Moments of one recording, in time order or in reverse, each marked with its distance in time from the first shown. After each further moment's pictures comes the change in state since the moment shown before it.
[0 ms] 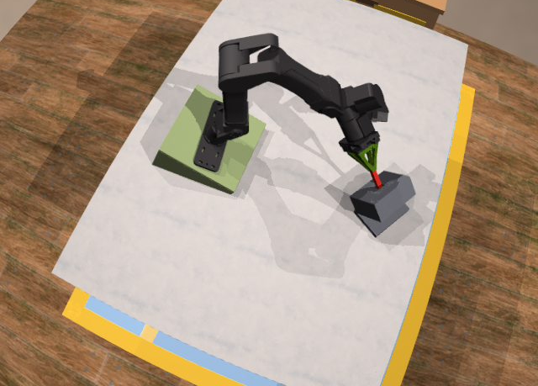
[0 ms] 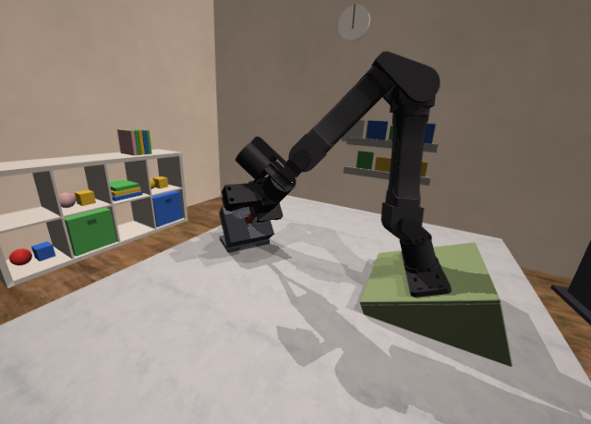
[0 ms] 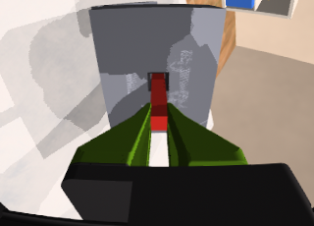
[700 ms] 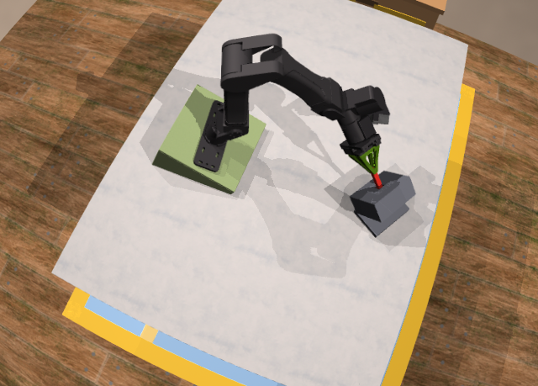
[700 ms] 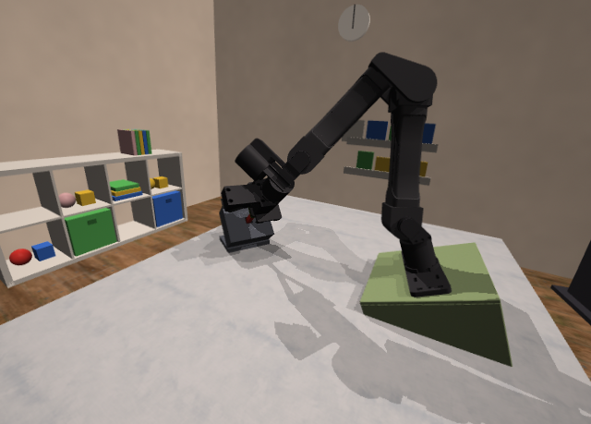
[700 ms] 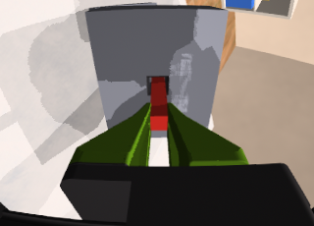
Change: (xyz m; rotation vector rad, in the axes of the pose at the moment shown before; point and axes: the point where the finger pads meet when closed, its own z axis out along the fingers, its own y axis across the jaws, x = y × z) arm 0.000 0.000 0.007 0.002 -0.003 0.001
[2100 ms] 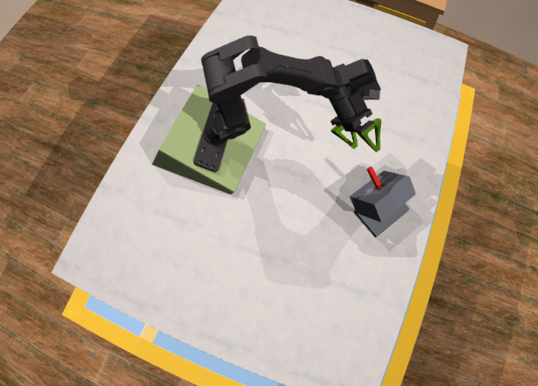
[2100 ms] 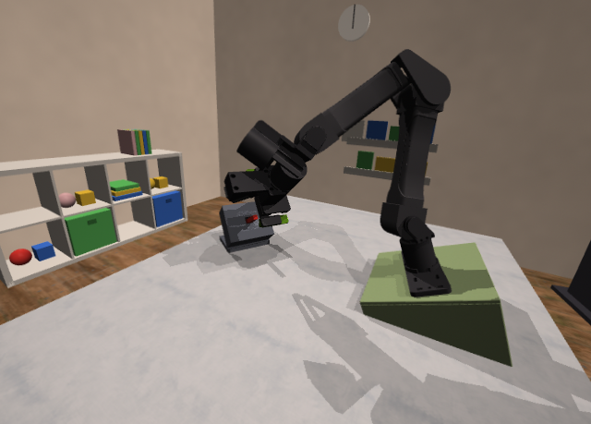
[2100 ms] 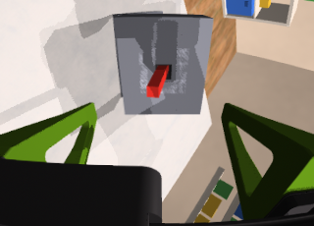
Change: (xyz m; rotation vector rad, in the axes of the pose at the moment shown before) arm -0.011 0.005 -0.064 -0.017 -0.028 -0.012
